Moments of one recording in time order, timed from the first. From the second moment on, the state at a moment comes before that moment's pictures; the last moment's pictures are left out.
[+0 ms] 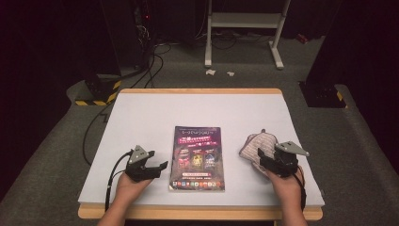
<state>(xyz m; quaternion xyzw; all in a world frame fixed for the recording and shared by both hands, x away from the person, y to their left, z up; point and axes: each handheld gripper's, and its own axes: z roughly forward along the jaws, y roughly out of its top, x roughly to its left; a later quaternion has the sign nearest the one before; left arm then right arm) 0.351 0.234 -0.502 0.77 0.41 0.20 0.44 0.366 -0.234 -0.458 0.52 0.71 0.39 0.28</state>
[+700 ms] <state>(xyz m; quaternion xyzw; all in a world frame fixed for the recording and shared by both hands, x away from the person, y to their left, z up) 0.341 0.185 -0.509 0.83 0.37 0.16 0.40 0.338 -0.144 -0.482 0.43 0.78 0.40 0.22</state>
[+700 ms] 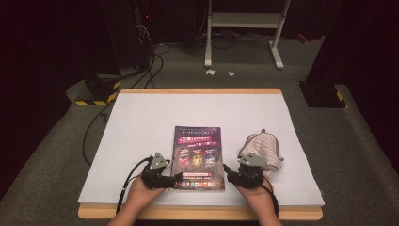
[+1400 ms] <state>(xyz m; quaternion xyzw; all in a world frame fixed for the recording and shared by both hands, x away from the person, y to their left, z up) 0.338 0.178 -0.508 0.83 0.37 0.15 0.39 0.337 -0.125 -0.495 0.41 0.80 0.39 0.20</state>
